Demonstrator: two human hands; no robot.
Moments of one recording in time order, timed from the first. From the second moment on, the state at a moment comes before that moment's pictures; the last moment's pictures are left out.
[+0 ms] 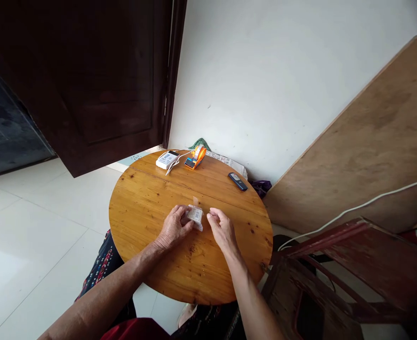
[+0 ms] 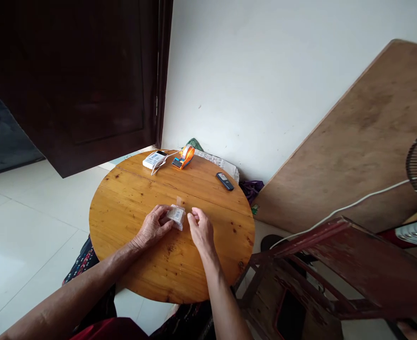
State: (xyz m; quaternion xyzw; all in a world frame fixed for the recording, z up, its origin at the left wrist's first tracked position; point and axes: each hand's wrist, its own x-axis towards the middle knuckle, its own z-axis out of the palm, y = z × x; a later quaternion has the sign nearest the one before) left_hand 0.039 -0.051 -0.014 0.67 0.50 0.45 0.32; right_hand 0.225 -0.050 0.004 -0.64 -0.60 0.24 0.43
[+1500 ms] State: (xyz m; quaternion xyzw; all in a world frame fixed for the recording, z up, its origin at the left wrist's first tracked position) left_hand 0.036 -0.055 -0.004 0.68 0.50 0.45 0.31; right_hand 0.205 -0.017 0.042 -0.45 -0.80 0.14 0.37
